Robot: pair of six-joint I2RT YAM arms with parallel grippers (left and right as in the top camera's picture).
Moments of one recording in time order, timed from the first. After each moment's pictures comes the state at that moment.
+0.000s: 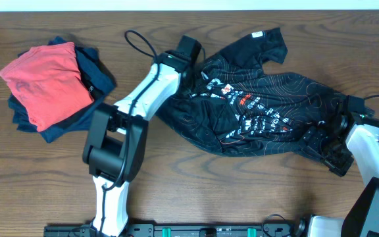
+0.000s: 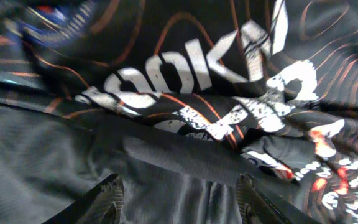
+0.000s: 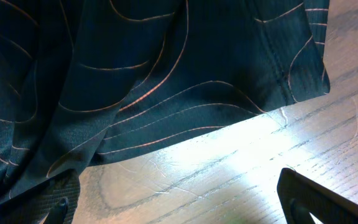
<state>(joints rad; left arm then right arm) -0.44 2.13 1.61 -0.79 0.16 -0.82 -0.28 1.51 0.84 -0.91 0.02 0.48</state>
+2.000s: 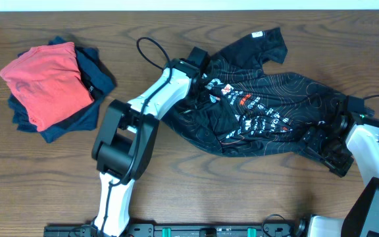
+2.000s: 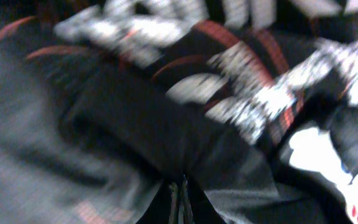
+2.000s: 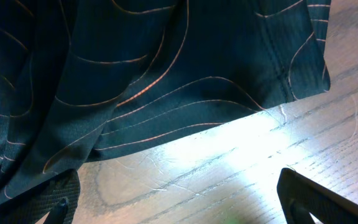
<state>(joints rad) -0.49 2.16 1.61 -0.90 0.12 -0.87 -0.28 1.51 0.84 -0.92 0.02 0.46</state>
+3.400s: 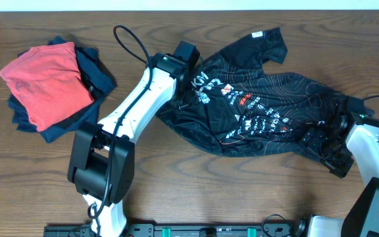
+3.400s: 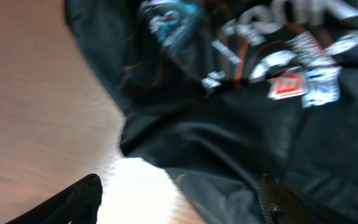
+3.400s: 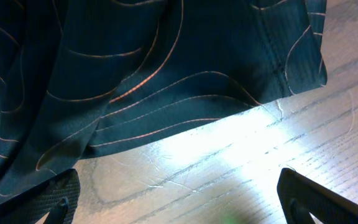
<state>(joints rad) -0.46 1.95 1.58 -1.08 -0.04 -0.80 -0.28 1.51 0.84 -0.93 0.02 0.46</state>
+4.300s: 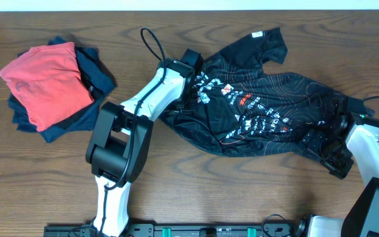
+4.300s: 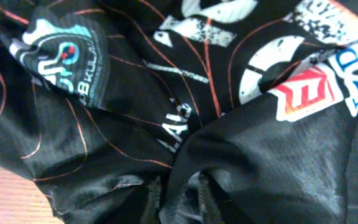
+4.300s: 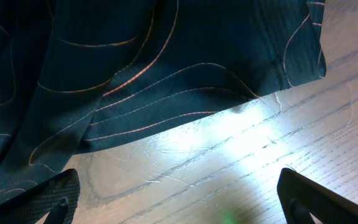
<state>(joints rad) -0.46 2.13 1.58 -0.98 -0.01 -0.48 -0.28 1.51 0.84 -0.95 0.02 0.46</state>
